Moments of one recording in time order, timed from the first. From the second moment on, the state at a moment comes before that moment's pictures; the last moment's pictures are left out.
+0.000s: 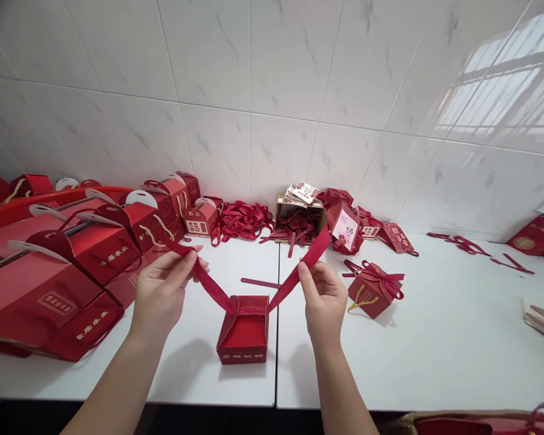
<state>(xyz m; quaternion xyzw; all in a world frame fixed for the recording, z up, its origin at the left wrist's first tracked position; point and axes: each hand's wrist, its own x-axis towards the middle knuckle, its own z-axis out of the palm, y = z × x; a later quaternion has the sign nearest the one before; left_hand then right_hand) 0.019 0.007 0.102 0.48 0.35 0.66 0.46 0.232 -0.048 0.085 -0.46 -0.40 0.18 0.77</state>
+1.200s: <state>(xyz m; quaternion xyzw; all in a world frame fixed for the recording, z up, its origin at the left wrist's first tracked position) 0.043 -0.007 0.131 0.65 0.29 0.52 0.47 0.202 -0.039 0.131 -0.41 -0.54 0.35 0.65</state>
